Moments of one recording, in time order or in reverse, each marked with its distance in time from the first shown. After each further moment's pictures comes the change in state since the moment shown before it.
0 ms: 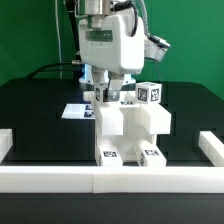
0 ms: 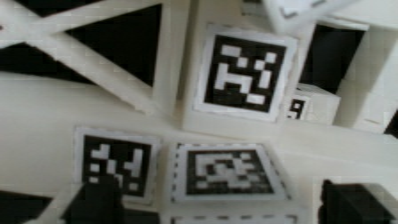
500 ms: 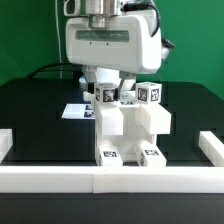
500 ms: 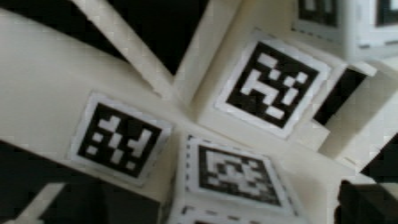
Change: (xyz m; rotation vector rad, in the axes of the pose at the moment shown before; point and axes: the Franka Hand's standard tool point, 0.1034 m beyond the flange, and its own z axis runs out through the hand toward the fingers) arm 0.000 -0.001 0.000 0.001 0.003 -0.328
